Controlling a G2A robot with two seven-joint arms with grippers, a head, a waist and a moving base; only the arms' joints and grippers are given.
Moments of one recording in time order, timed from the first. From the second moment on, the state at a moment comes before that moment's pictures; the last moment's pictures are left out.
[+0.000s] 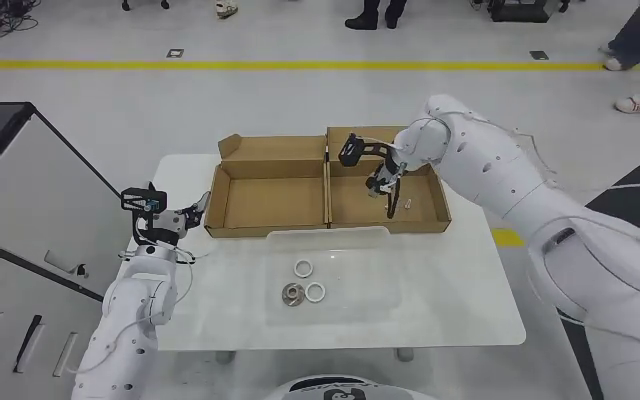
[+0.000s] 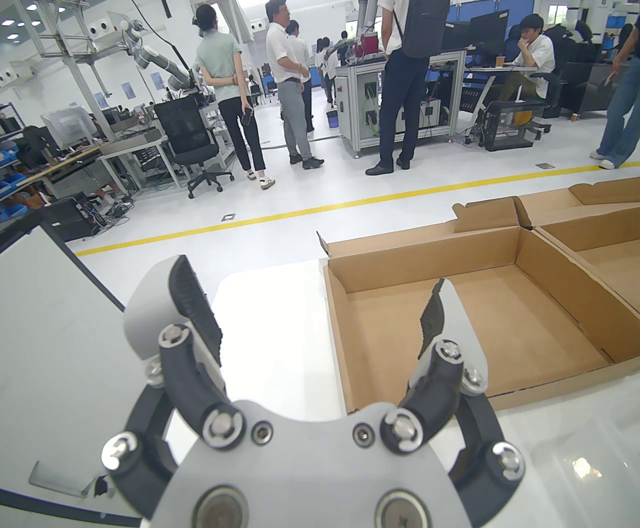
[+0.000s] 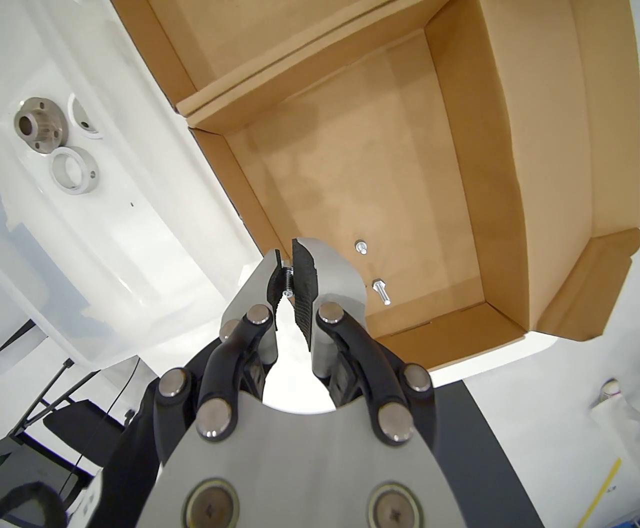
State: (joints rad) left arm 1.73 -1.15 -1.60 -1.80 1.33 0.00 0.00; right arm -0.32 -1.21 0.31 -0.94 -0.34 -0.55 1.26
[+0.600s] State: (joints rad) left arm 1.73 -1.15 -1.60 -1.80 1.33 0.00 0.00; right arm -0.35 -1.32 0.25 -0.67 -0.52 -0.58 1.04
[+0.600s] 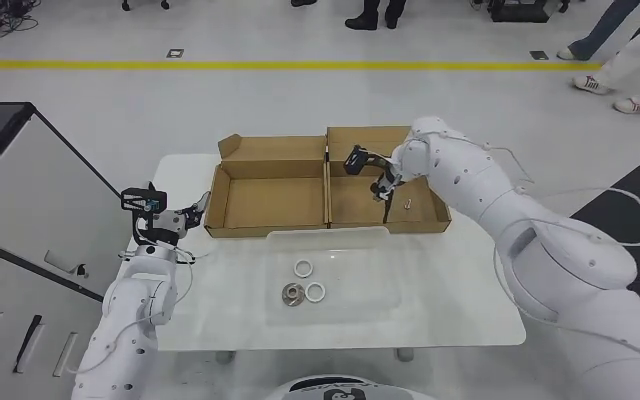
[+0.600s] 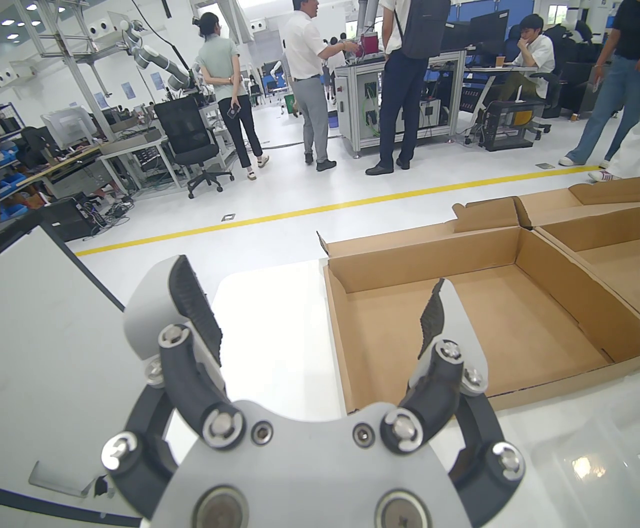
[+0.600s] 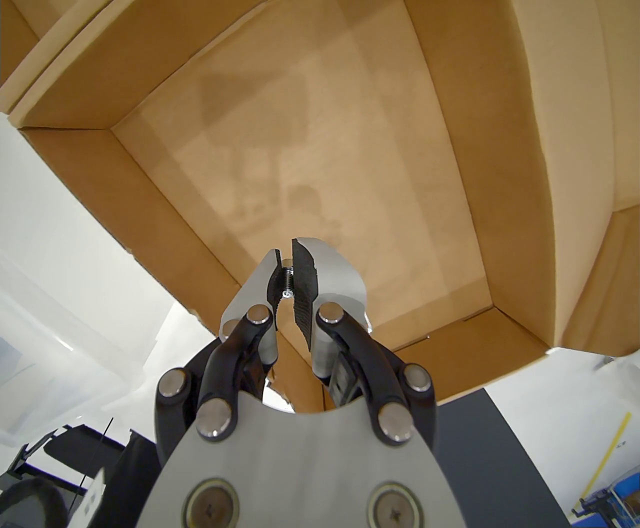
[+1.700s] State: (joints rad) left arm 1.73 -1.15 -1.60 -1.80 1.33 0.00 0.00; right arm -0.41 -1.44 0.24 -0.49 -0.66 -0.59 0.93
